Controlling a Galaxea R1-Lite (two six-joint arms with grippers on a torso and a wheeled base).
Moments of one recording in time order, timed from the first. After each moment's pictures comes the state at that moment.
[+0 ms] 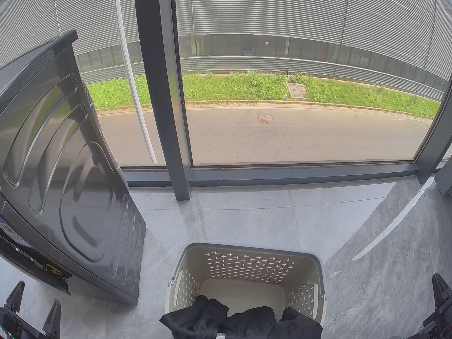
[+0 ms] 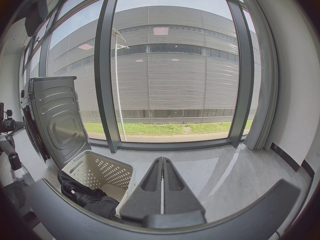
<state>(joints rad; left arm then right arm) 0.00 0.02 -0.02 0.00 0.00 -0.01 0.00 0.02 -0.02 0.00 0.00 0.00</state>
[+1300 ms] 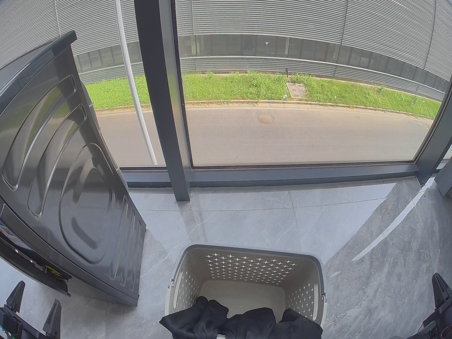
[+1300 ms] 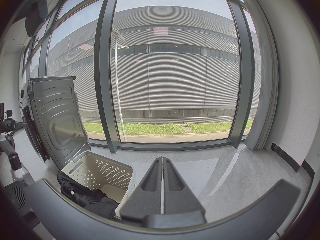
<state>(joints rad) 0.00 0.02 -0.02 0.00 0.00 -0.01 0.00 0.02 -0.02 0.00 0.00 0.00</state>
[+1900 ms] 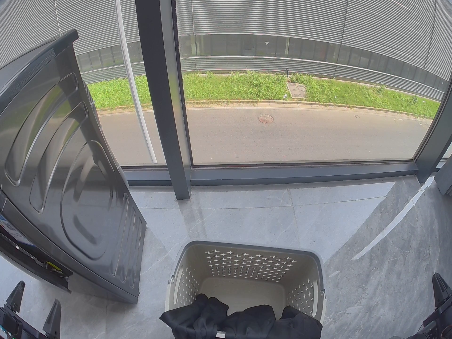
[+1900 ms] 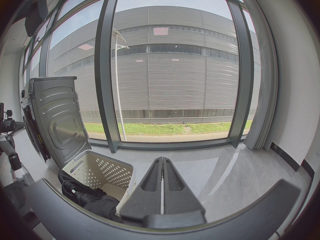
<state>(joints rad) 0.00 0.02 -0.02 0.00 0.00 -0.01 0.00 0.02 -0.02 0.00 0.00 0.00</state>
